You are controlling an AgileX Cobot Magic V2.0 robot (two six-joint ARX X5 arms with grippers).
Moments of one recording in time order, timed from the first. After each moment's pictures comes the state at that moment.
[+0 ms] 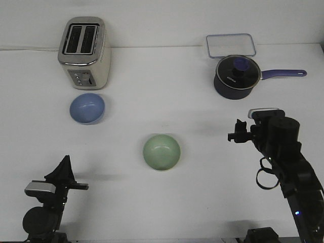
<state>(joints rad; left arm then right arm) -0.11 0.01 0.03 0.20 -0.03 -0.07 0.07 0.97 1.03 -0.59 -0.05 0.07</state>
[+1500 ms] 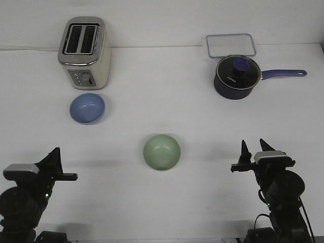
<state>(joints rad) -0.11 0.41 0.65 -0.32 -0.03 -0.14 0.07 0.47 0.50 -0.23 -0.02 0.07</state>
